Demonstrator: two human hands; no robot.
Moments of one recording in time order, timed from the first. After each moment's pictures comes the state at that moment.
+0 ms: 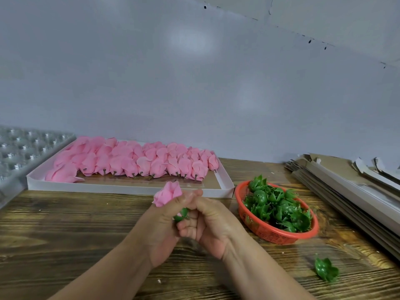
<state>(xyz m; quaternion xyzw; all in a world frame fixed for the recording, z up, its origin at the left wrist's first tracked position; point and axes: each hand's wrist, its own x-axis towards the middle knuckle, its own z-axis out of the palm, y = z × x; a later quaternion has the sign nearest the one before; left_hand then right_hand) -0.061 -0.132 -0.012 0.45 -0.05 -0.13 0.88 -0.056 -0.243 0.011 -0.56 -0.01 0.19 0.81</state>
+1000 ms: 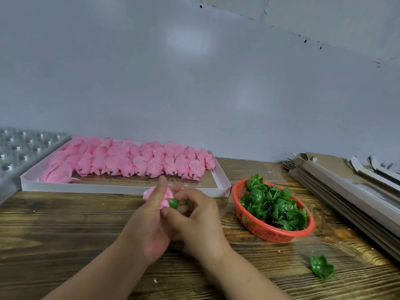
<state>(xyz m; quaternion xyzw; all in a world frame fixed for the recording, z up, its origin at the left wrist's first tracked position) -0.049 -0.132 -0.017 0.32 0.02 -0.13 0.94 -0.063 -0.230 -0.005 -0.79 -0.14 -0.12 0.58</state>
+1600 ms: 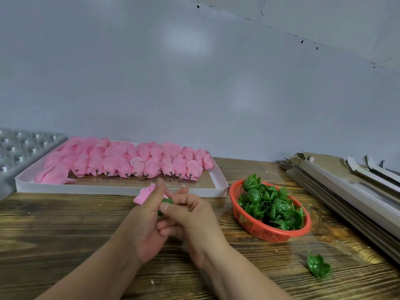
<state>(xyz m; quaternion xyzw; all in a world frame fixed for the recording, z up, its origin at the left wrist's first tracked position) -0.050 -0.131 -0.014 0.39 -0.01 -0.12 0.91 -0.062 -0.227 -0.003 -0.60 -0.06 0.09 0.79</state>
